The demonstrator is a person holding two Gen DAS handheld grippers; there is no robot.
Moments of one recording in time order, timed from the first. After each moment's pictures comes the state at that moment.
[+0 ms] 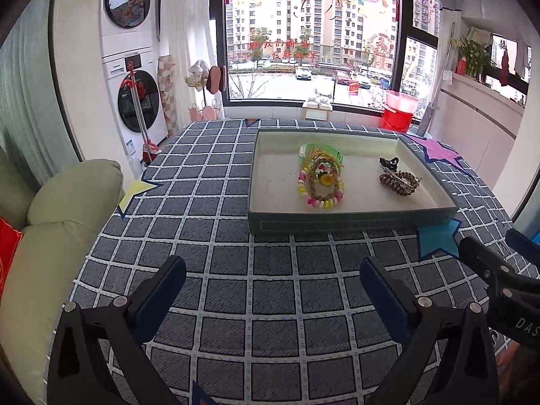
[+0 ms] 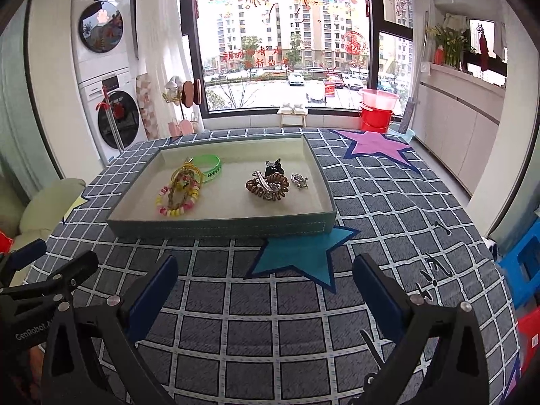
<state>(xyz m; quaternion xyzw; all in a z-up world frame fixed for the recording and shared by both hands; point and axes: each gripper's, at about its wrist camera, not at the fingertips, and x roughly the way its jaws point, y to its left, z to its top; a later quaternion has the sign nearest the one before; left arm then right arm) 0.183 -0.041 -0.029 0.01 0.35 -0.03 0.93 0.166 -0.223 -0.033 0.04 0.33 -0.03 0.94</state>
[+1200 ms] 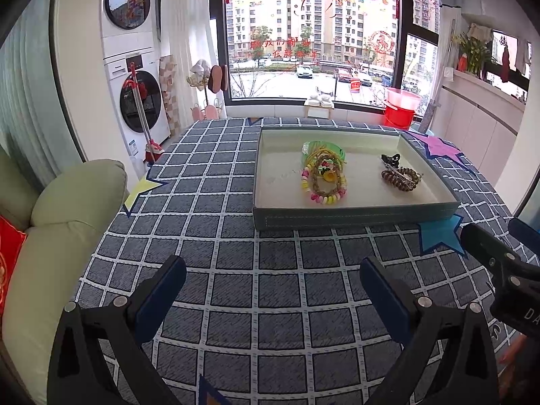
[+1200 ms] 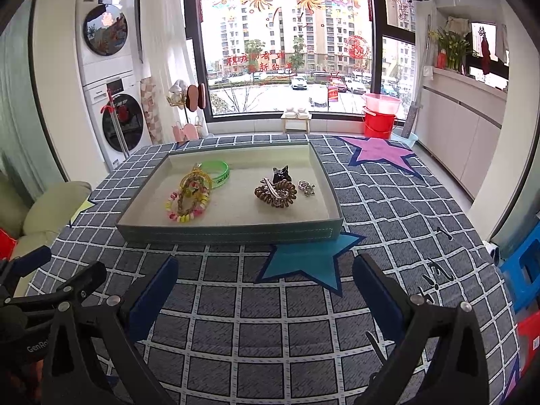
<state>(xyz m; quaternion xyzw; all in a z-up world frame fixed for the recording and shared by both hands) 0.177 -0.038 -0.029 0.01 0.36 -0.02 0.93 0.164 -0.214 -0.026 0.04 0.32 -0.02 0.95</state>
